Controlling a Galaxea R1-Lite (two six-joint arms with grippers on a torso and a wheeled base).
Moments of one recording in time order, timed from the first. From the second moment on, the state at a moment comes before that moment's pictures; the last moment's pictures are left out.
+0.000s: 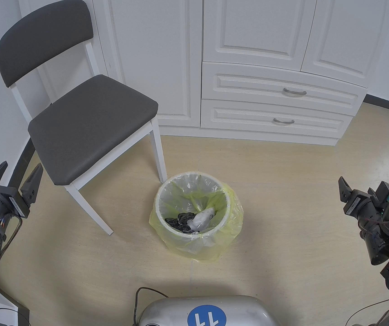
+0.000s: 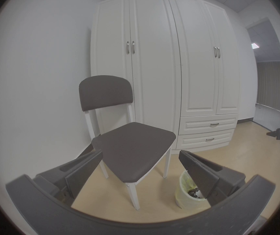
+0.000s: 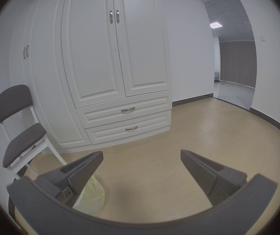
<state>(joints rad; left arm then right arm) -0.07 1.20 -0.15 -1.17 0.08 0.05 0.32 1.68 -0.11 -1.55 -0.59 0.24</state>
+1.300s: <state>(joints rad) -0.07 0.49 -0.10 -0.44 0.08 -0.10 0.19 0.61 -0.02 -0.91 -0.68 0.12</state>
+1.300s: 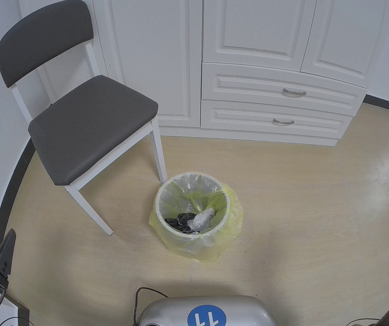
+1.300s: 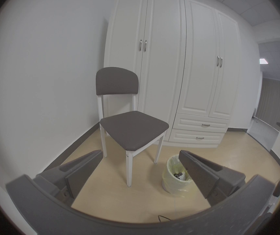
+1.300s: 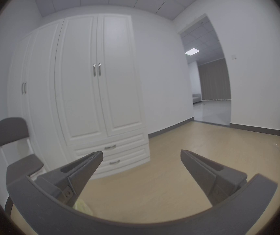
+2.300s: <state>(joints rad) -0.05 0.15 -0.27 -0.07 0.09 -0.13 0.00 0.02 -0.18 -0.21 -0.32 0.07</state>
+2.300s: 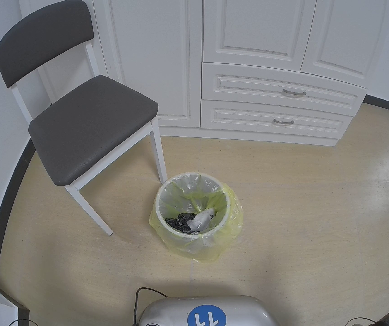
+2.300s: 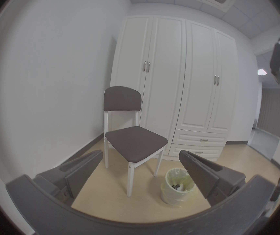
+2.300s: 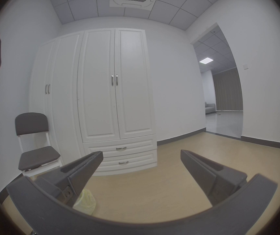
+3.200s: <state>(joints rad) 0.00 0.01 -0.12 -0.34 0.06 0.08 0.00 0.01 -0.22 -0.32 -0.12 -0.02</state>
